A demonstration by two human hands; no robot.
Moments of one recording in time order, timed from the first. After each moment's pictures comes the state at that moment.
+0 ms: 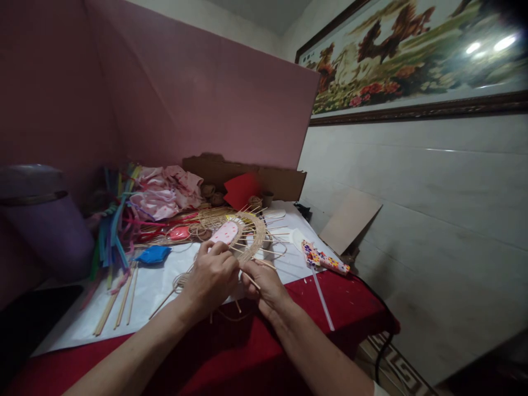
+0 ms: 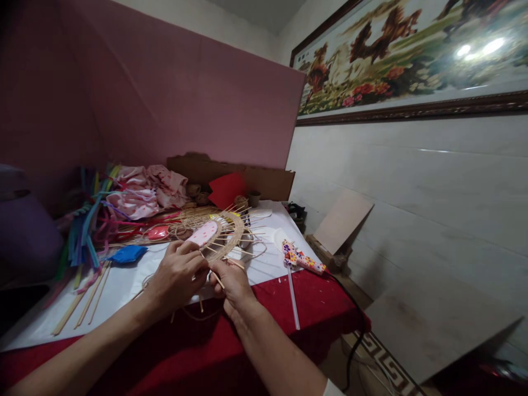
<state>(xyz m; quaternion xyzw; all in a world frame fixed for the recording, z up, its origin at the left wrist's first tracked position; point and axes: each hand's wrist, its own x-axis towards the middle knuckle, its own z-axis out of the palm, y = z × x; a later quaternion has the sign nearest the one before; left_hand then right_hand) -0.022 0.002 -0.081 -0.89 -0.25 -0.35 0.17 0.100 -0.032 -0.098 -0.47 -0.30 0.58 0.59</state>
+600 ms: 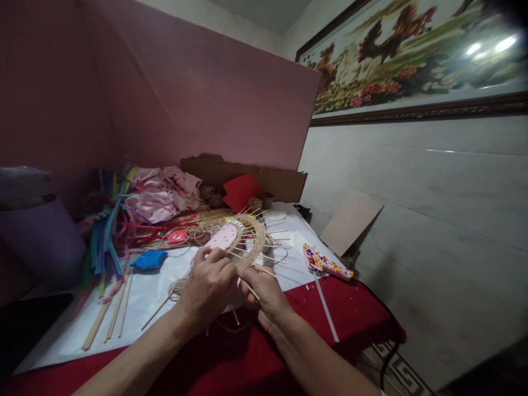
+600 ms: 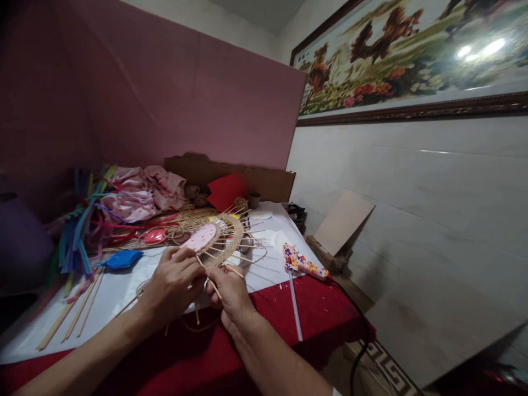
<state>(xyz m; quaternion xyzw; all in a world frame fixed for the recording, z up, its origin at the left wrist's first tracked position) -0.023 0.004 -0.086 -0.88 -0.26 -0.35 0.16 0.097 -0.032 -0.099 -0.49 -0.31 0.56 0.59</state>
